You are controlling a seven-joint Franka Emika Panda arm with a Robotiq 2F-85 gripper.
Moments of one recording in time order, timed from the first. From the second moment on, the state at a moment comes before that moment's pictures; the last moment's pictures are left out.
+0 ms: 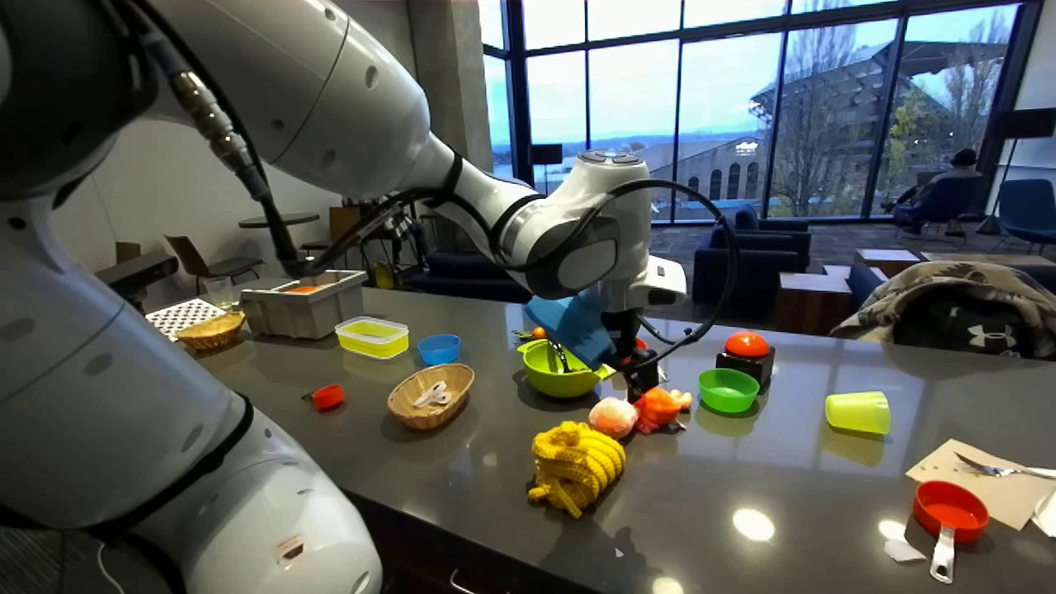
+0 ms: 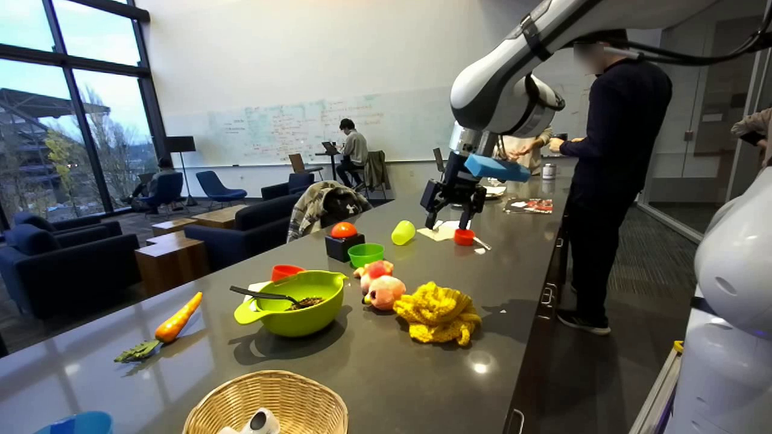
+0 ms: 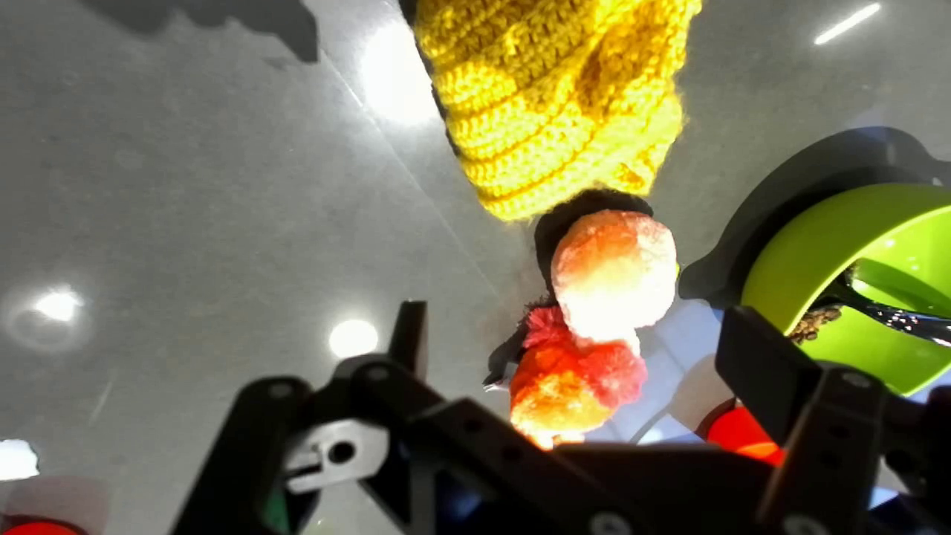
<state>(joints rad) 0.01 -0.43 -0.13 -2.59 0.21 2.41 -0.02</state>
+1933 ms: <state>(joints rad) 0.16 -0.20 0.25 -2.17 0.05 2.20 0.16</state>
